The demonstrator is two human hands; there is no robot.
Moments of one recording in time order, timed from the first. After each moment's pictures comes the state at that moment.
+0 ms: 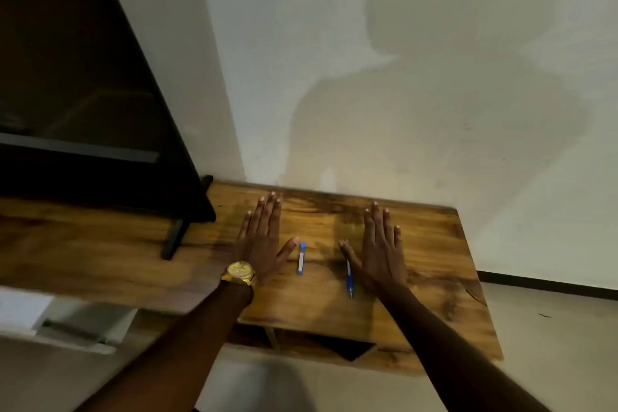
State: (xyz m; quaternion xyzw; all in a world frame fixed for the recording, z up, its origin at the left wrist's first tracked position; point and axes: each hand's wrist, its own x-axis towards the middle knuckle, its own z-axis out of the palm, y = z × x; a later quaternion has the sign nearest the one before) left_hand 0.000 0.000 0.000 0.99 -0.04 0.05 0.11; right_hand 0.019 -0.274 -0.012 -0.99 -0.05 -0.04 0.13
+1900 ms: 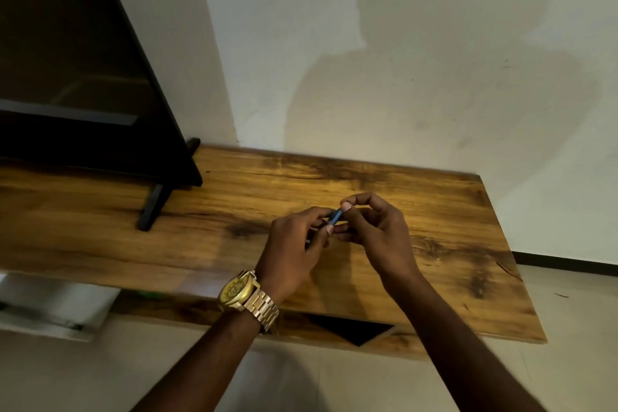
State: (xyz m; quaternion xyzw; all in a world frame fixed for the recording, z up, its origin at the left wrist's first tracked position) left_hand -0.057 -0.062 0.027 0.90 -0.06 0.06 0.44; right_hand -0.027 -0.237 0.021 -0.71 -0.01 0.03 0.70
